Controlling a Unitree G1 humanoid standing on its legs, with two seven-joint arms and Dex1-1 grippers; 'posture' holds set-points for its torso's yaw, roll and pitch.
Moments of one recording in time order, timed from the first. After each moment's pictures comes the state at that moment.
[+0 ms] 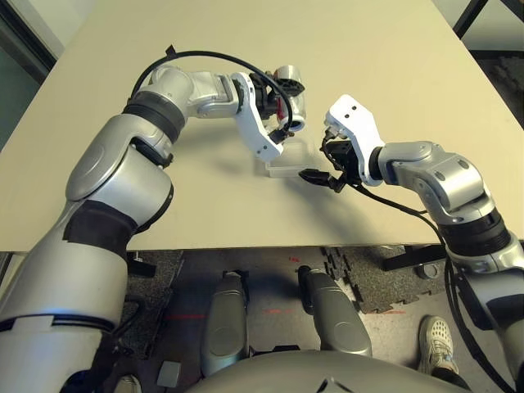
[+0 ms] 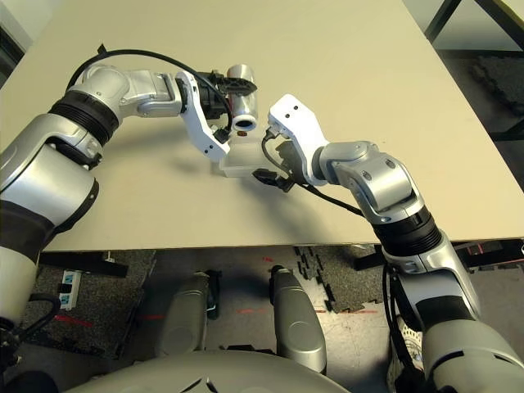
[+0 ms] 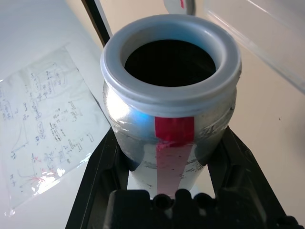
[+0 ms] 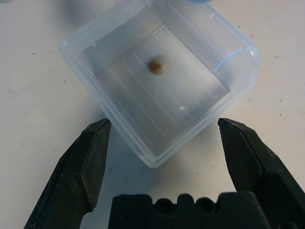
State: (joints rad) left arm -1.44 0.42 -0.86 1.20 1.10 -0.85 0.14; right arm -0.66 -0.53 0.27 -0.19 0.31 1.07 0.65
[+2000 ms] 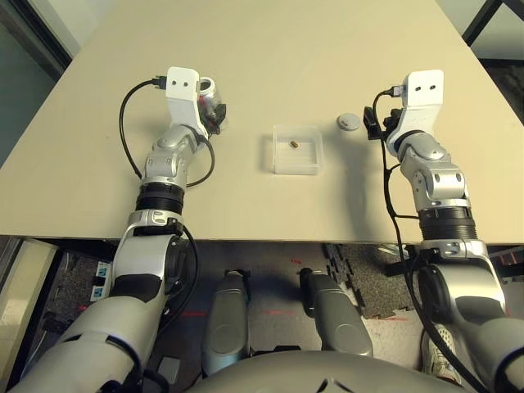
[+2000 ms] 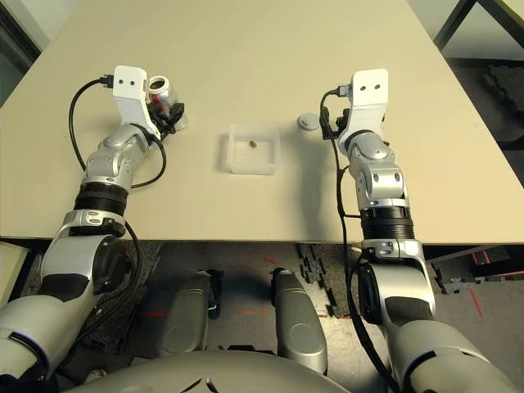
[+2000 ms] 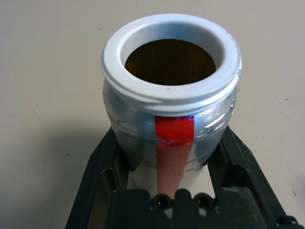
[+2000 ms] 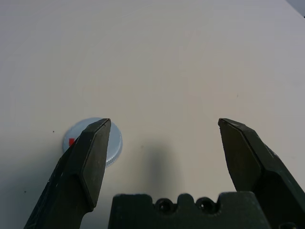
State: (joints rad) left arm -0.86 0.25 0.19 0.75 -0.12 0.26 -0.29; right arm -0.65 -0.30 -0.14 0.36 0.10 0.39 0.06
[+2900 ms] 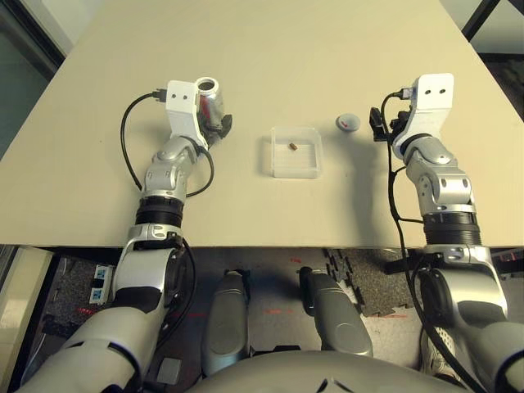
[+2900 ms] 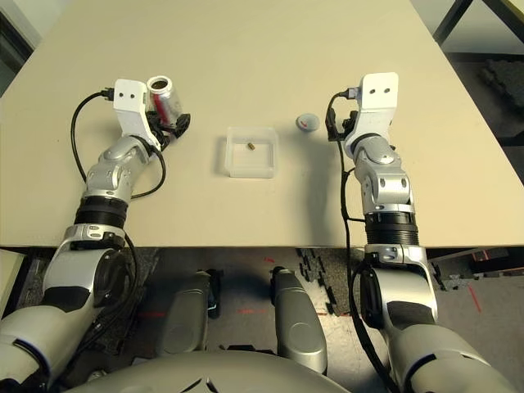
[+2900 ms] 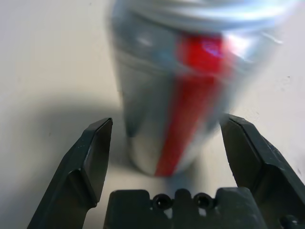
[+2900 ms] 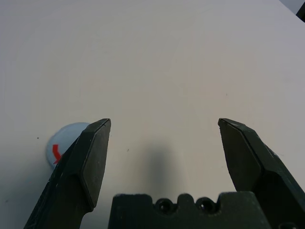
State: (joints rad) left arm -0.66 0.23 0.18 0.43 -0.16 0.40 -0.28; right arm -0.60 -0.31 -0.17 0.25 0.12 0.44 0.07
